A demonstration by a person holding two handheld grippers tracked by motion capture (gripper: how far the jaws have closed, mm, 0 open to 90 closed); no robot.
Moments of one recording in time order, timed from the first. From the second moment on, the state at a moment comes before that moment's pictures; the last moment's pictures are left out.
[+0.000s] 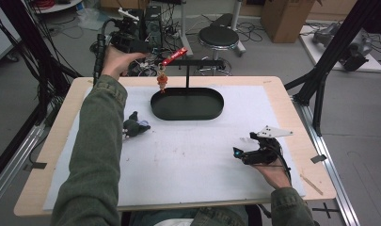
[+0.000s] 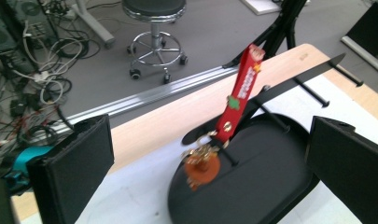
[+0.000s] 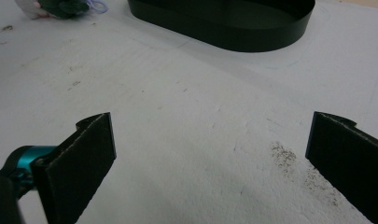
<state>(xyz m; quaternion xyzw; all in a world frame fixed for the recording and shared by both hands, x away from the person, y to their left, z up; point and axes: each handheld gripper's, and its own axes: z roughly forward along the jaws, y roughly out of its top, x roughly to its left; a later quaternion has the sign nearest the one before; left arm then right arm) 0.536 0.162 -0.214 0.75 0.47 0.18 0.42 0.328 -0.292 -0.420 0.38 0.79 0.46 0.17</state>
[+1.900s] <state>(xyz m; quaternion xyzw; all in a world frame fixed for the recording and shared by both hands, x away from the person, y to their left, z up) 0.411 0.239 -0.313 0.81 0.42 0.13 0.38 0.328 -0.280 -0.423 0.36 0.80 0.45 0.16</state>
